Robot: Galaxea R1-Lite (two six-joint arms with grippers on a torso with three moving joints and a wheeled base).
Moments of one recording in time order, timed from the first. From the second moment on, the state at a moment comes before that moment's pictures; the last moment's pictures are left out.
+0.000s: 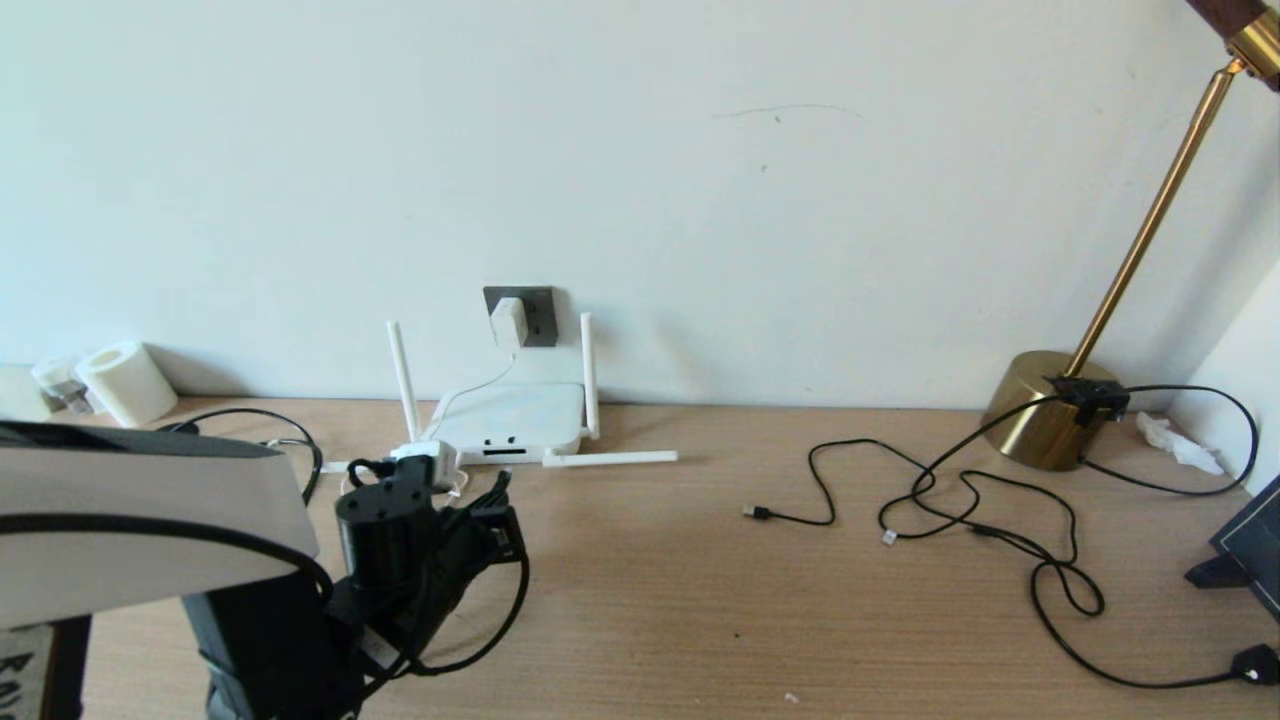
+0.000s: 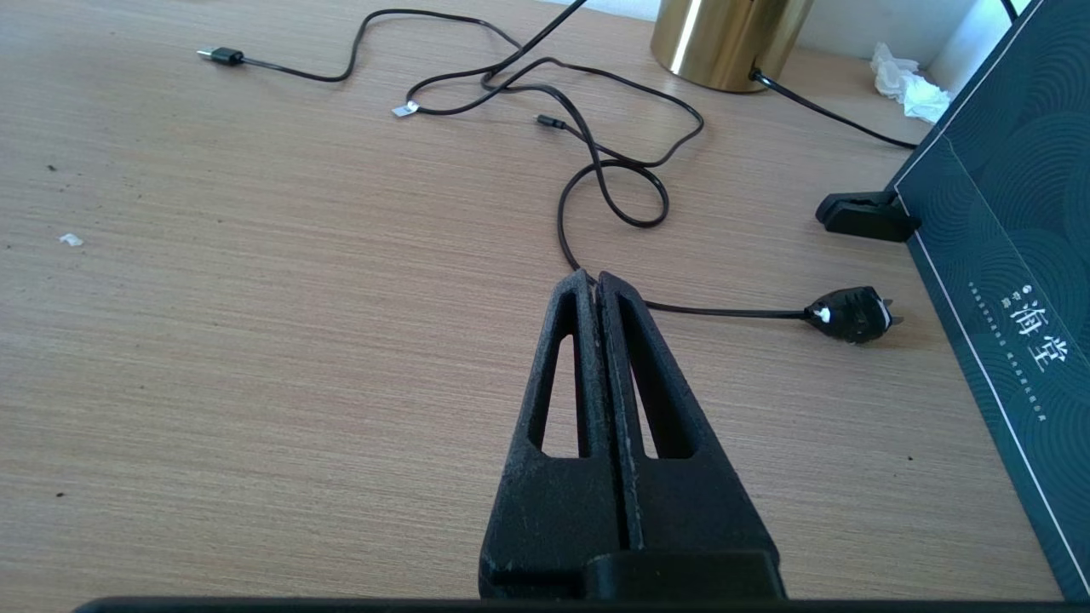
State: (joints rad) left arm -0.41 2.16 -0.43 -1.52 0.30 -0.20; right arm -0.01 0.00 -0.04 0.10 0.03 -0.12
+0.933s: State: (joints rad) left arm -0.38 2.19 -0.52 -1.52 0.29 -0.19; right arm -0.01 0.00 -0.04 0.10 0.03 -0.12
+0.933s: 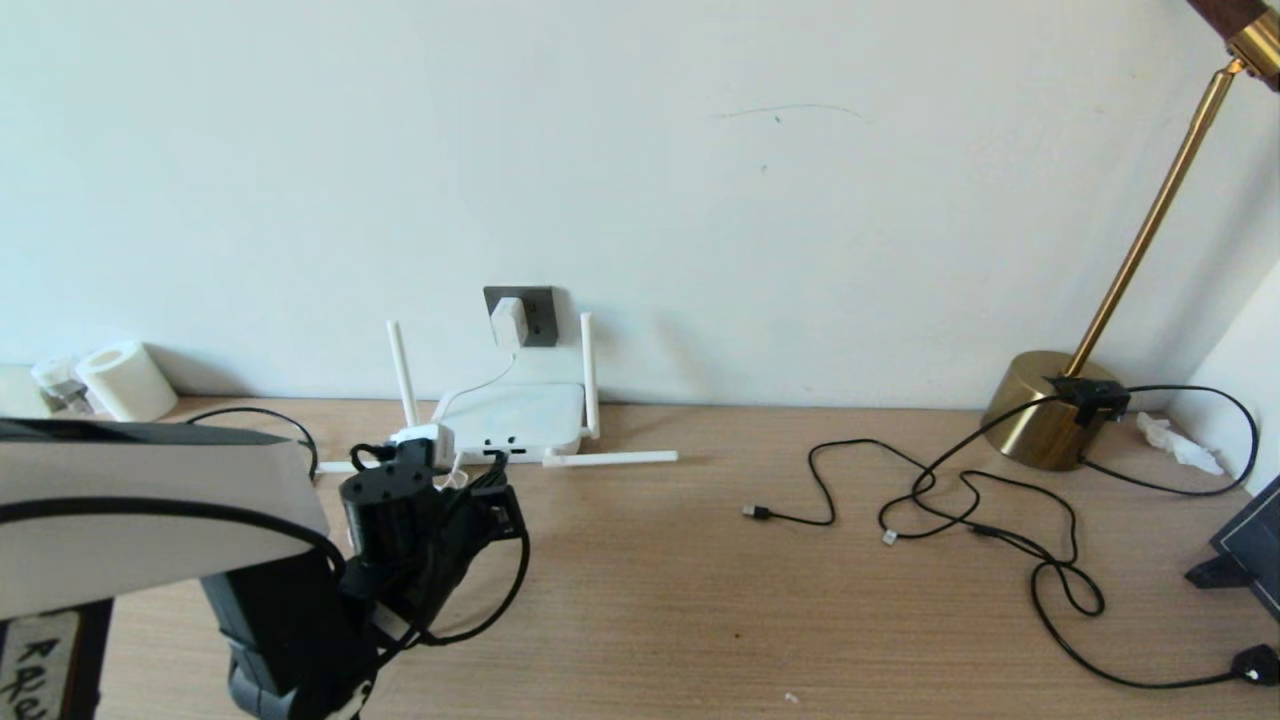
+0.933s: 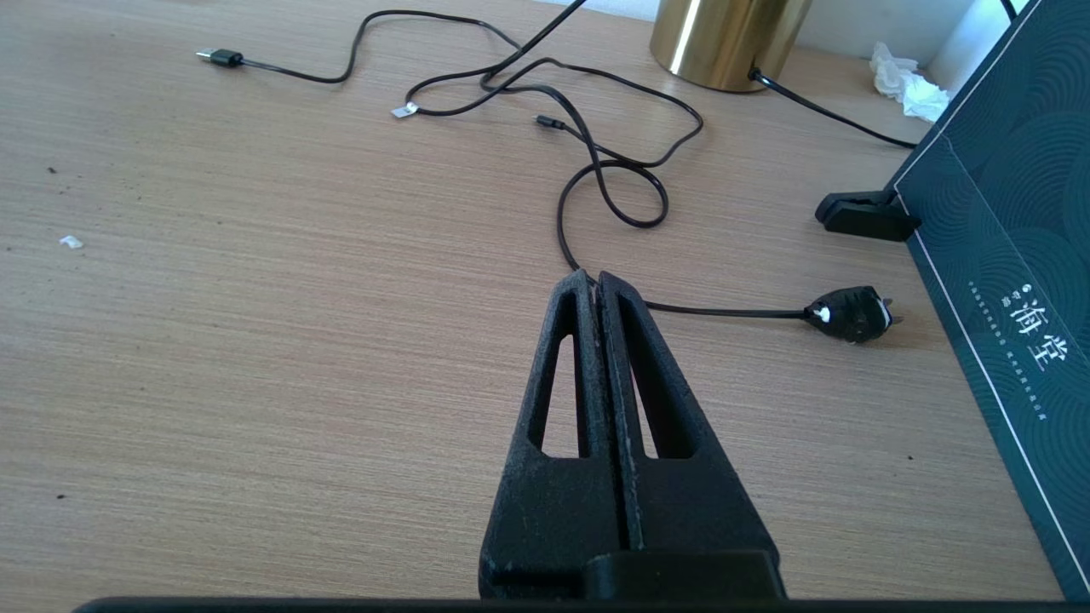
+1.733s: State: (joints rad) left arm -0.35 2.25 -0.56 -1.52 0.27 -0.19; right arm -0.01 0.00 -0.04 0.10 0.03 -0.12
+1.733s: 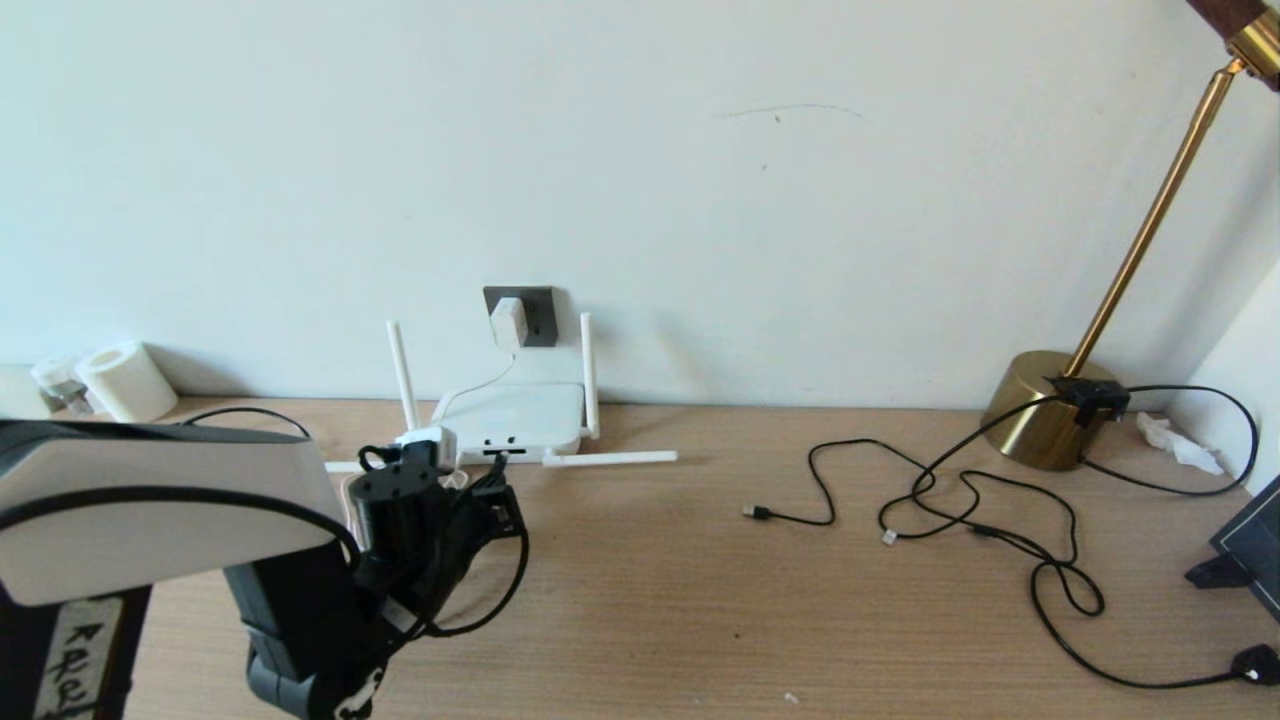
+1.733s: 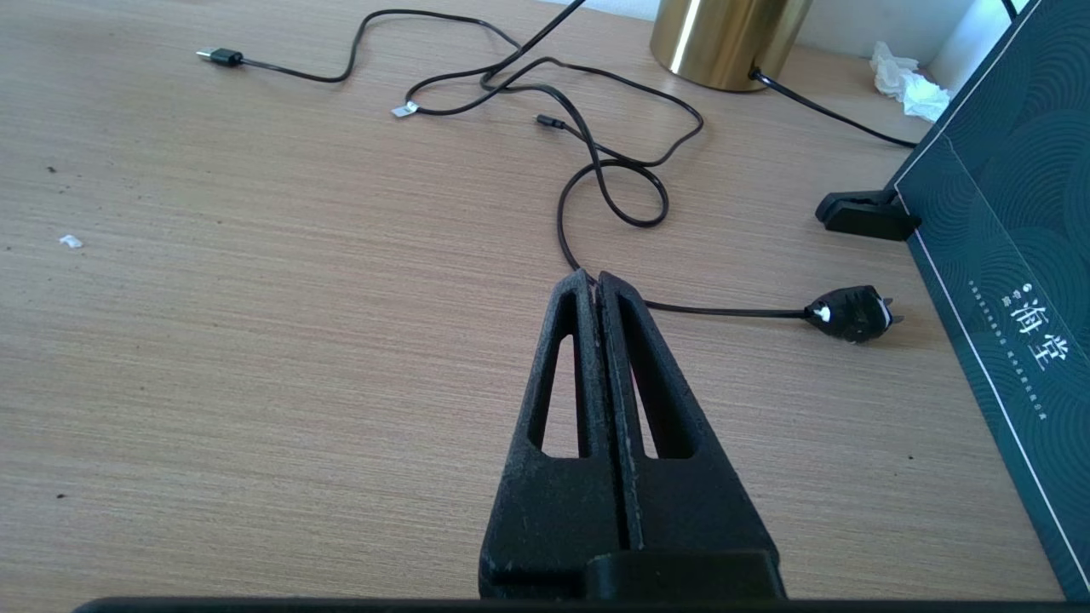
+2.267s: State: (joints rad) left arm -0.35 2.25 -0.56 -1.52 0.27 -0.20; right arm -0.01 0.00 -0.04 0.10 0.03 -0.12
